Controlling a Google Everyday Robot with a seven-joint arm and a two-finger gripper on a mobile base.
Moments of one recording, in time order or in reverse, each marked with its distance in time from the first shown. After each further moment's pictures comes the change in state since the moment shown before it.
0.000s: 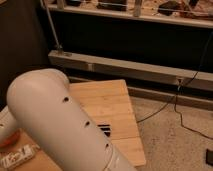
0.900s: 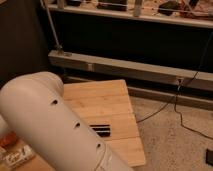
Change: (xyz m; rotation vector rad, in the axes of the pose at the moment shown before) arm 0.024 -0.008 0.014 -0.057 0.055 0.039
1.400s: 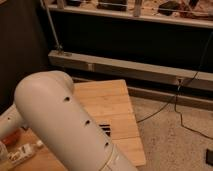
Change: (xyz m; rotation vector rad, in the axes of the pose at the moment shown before) arm 0.008 0.006 0.006 -0.054 -0.084 -0.034
